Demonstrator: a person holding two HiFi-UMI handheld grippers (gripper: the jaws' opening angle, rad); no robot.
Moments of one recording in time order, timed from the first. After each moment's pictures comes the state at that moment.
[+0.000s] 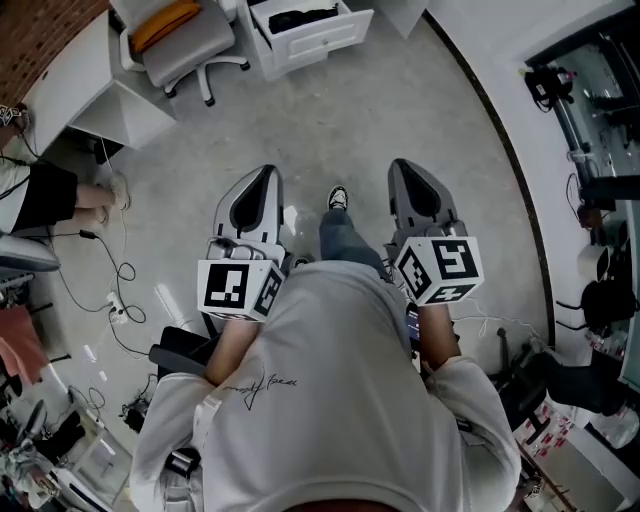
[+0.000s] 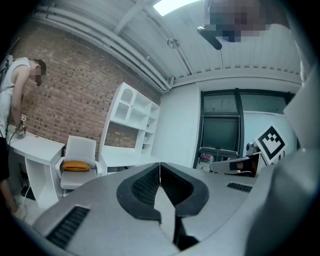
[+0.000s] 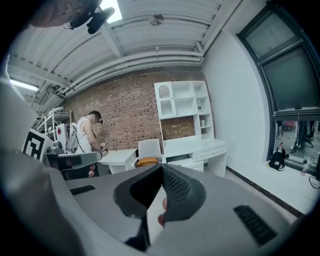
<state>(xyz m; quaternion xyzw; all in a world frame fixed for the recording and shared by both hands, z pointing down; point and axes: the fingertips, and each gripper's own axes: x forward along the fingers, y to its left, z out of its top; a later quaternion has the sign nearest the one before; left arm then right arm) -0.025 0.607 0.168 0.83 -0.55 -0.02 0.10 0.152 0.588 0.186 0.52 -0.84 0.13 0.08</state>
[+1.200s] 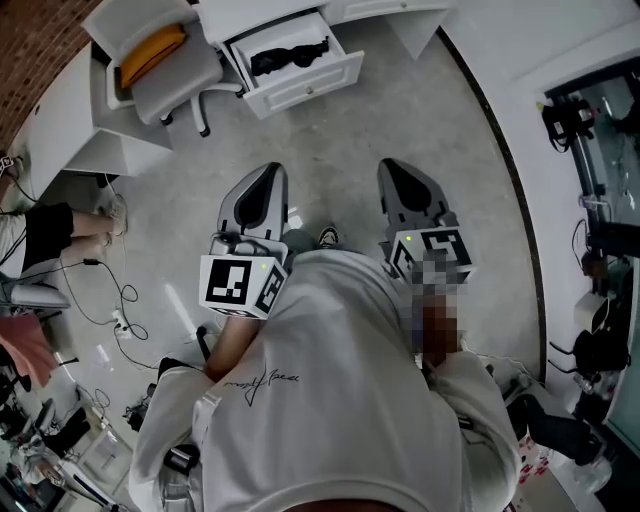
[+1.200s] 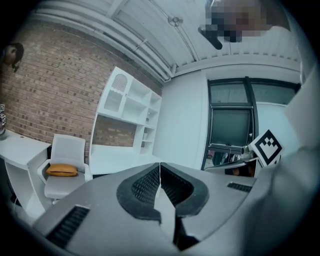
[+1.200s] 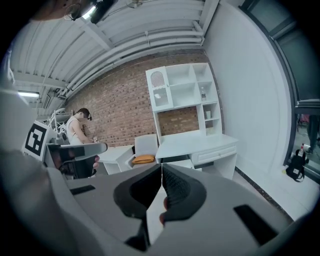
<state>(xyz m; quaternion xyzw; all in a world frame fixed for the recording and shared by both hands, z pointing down) 0.067 0.357 0.180 0.82 -0.56 0.01 0.10 0.218 0.333 0.220 0.46 -0.86 0.16 0.11</state>
